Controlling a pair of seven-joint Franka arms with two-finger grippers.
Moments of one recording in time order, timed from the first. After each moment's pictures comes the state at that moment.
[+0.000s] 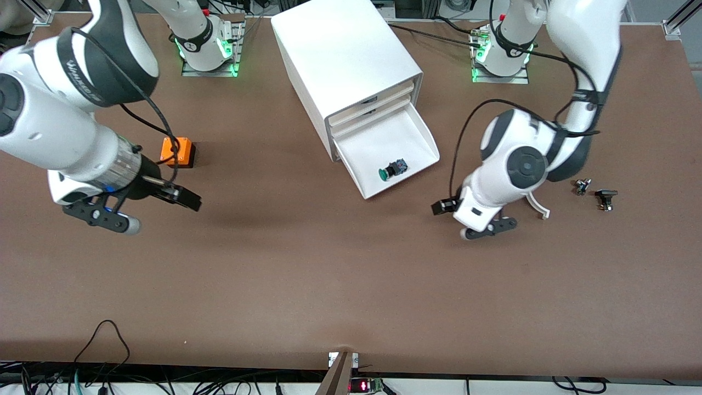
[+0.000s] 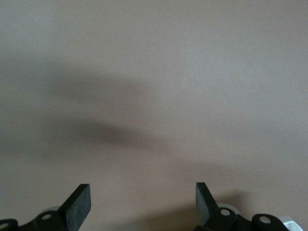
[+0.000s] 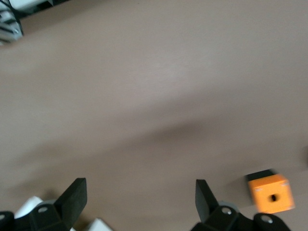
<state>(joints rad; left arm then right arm) -0.18 0.47 -0.23 -1.75 -0.04 2.17 -0.68 0.10 0.35 0.15 -1.35 0.01 1.72 0.51</state>
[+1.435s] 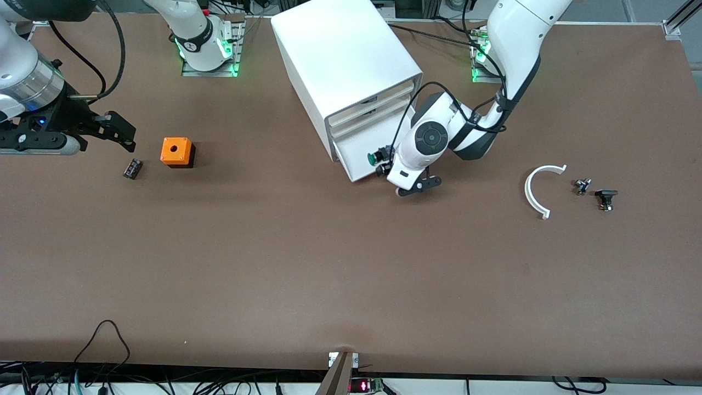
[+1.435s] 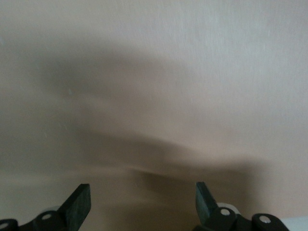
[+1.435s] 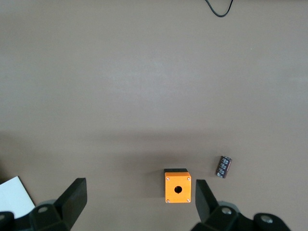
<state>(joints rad) -0.29 0.54 -0.38 -1.95 -0.06 2.33 -0.93 0.04 -0.01 0.09 -1.68 -0.04 1.73 0.14</state>
